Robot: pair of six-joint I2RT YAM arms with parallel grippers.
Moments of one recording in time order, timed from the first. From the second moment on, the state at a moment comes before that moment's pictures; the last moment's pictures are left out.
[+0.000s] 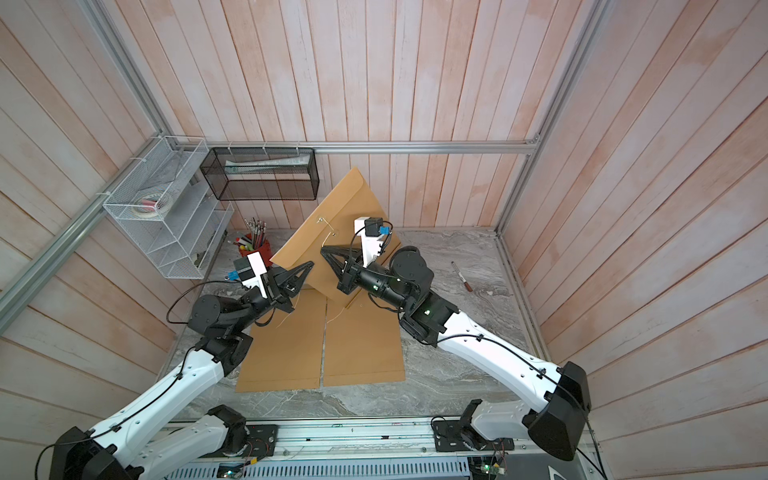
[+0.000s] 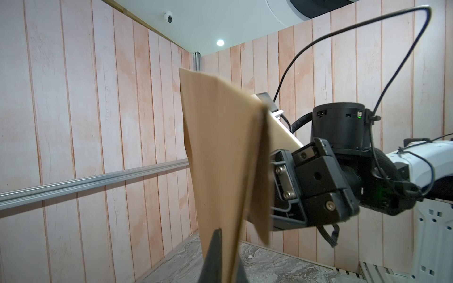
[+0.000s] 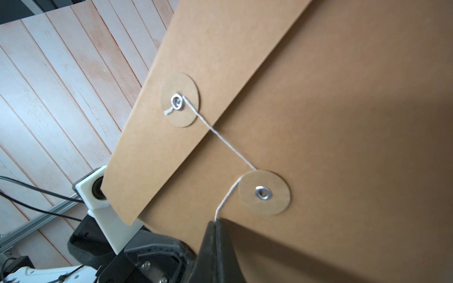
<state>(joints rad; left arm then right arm) -0.46 1.00 0.68 0.83 0.57 -0.21 0.89 1.29 1.18 0.29 -0.21 0.52</state>
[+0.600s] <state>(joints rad) -0.46 1.00 0.68 0.84 0.55 -0.21 0.89 1.29 1.17 0.30 -0.24 0.53</state>
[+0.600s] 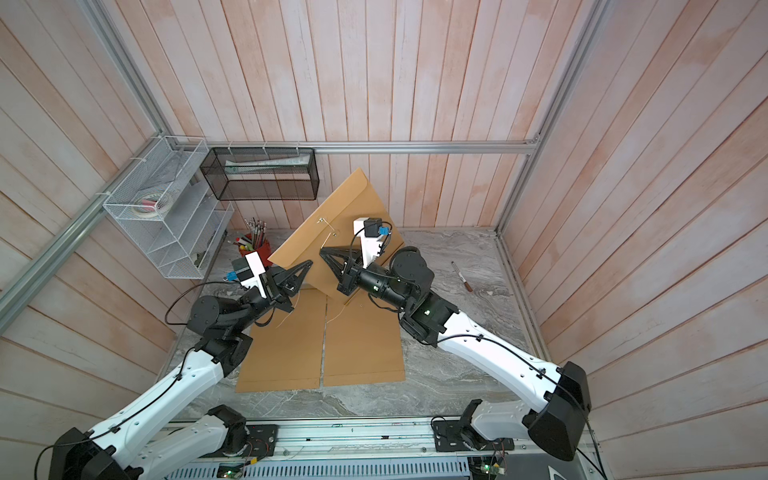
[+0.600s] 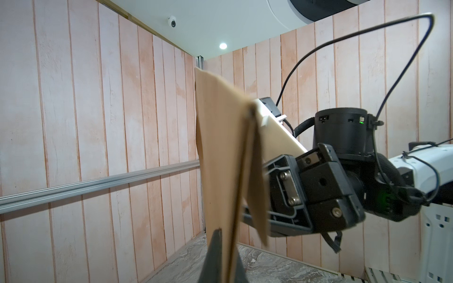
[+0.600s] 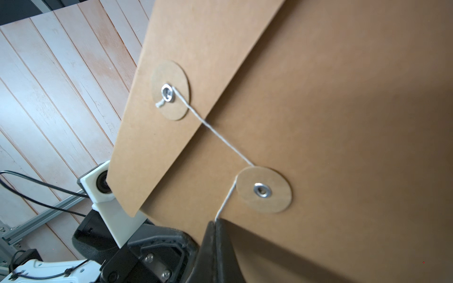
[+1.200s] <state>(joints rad) -0.46 0.99 0.68 0.86 0.54 -0.23 0.88 1.25 1.07 0.31 -0.23 0.55</state>
